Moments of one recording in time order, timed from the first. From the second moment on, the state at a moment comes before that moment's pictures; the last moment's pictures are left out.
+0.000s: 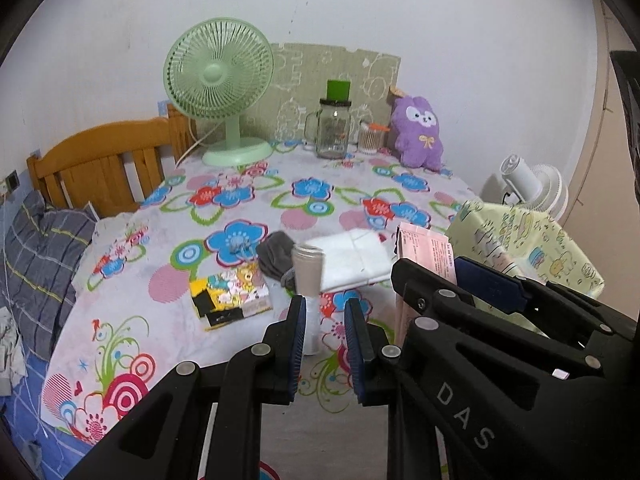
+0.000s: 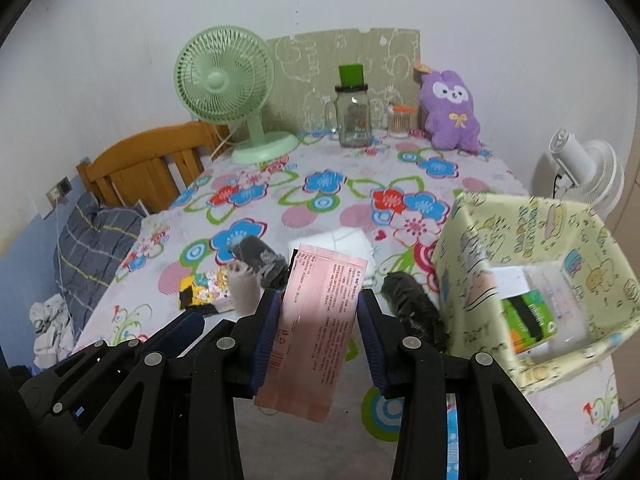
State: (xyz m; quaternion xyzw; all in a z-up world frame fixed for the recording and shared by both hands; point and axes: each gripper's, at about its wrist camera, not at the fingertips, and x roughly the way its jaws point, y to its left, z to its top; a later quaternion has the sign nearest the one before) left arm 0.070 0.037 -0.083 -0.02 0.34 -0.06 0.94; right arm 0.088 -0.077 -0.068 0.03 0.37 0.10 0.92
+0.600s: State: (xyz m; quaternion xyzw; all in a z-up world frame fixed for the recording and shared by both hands) left arm 0.063 0.025 -0.050 -0.01 0.31 -0.06 0.95; right arm 0.077 -0.092 -0.030 0.03 0.34 0.10 0.94
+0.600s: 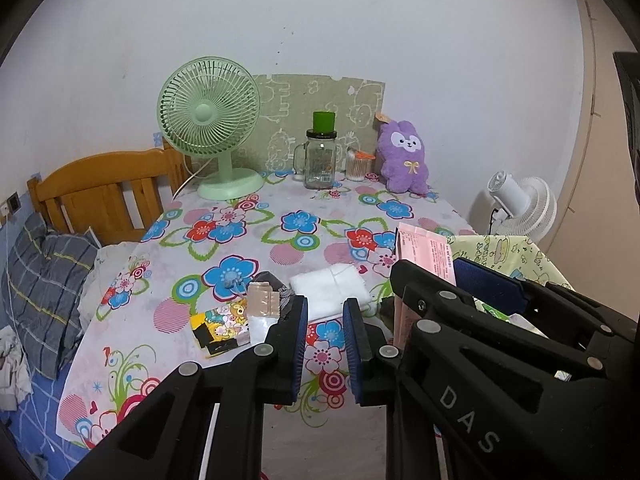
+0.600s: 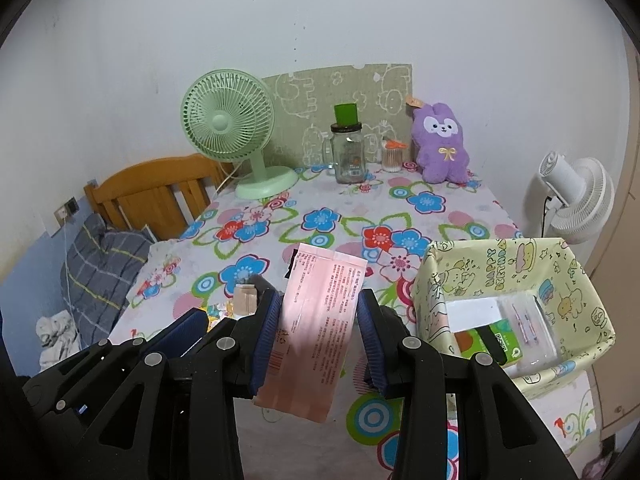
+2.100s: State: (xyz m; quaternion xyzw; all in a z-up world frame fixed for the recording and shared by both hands) left arm 0.136 0.062 -0.151 -0.06 0.41 -0.03 0.91; right arm 0.152 -0.054 -0.133 0.01 0.44 0.11 0.89
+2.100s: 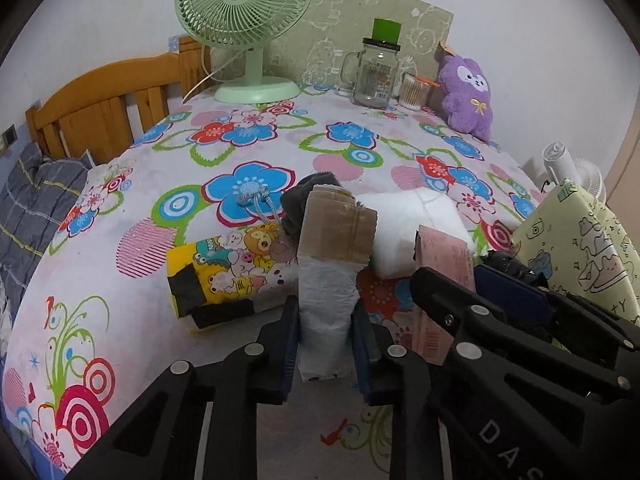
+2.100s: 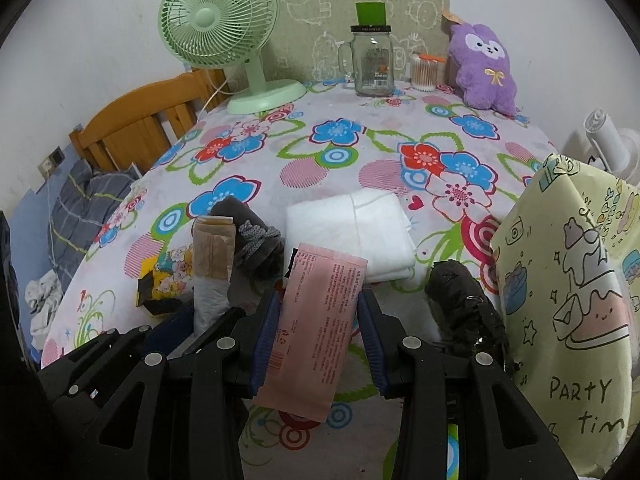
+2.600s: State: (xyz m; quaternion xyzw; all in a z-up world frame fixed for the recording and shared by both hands) left arm 0.111 0.044 -0.106 -0.04 0.37 -0.03 0.93; right arm 0.125 -0.070 -0.087 0.02 0.40 0.12 0.91
